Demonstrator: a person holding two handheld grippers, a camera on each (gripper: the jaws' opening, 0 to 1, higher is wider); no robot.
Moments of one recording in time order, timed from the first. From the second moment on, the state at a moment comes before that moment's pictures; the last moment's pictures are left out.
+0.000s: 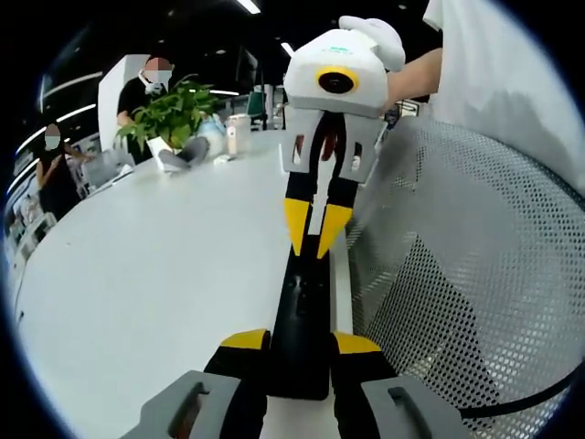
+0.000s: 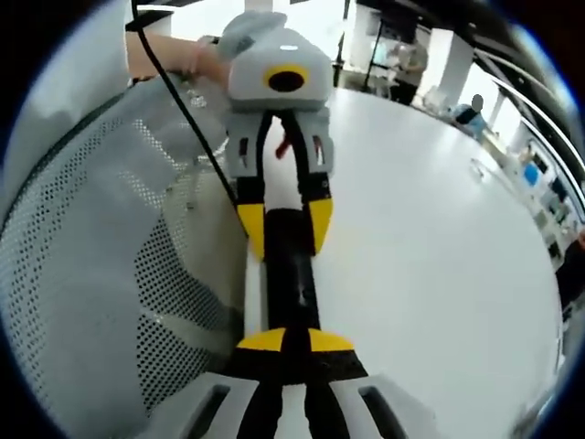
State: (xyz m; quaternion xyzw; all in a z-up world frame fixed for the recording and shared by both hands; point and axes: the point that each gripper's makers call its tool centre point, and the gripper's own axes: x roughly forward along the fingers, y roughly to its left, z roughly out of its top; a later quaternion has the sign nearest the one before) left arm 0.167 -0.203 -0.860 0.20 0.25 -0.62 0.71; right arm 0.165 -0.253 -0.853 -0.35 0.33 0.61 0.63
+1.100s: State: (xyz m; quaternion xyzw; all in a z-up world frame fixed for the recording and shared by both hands) left arm 0.167 -0.204 -0.860 0.20 0.25 -0.63 0.71; right arm 0.166 -0.253 -0.853 -0.33 0.34 0.59 0.65
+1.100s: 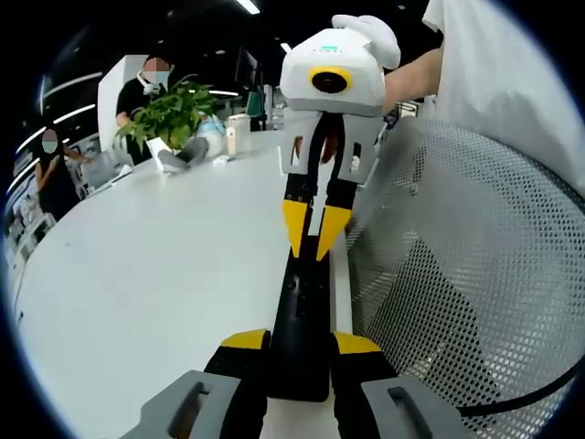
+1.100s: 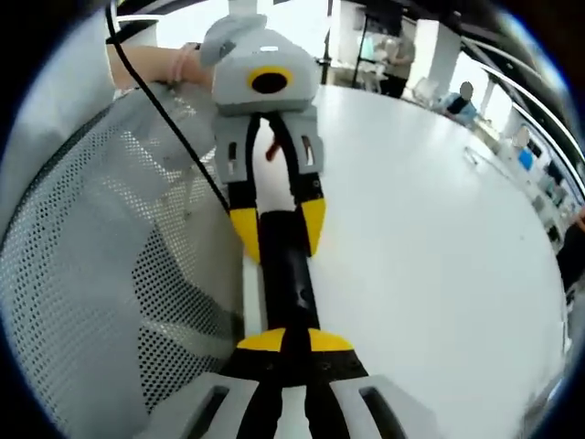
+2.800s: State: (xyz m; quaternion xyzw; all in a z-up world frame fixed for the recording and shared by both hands) left arm 0.167 -0.204 -0.860 0.20 0.25 -0.62 0.71; right arm 0.169 -0.245 -0.851 -0.31 0.33 0.58 0.67
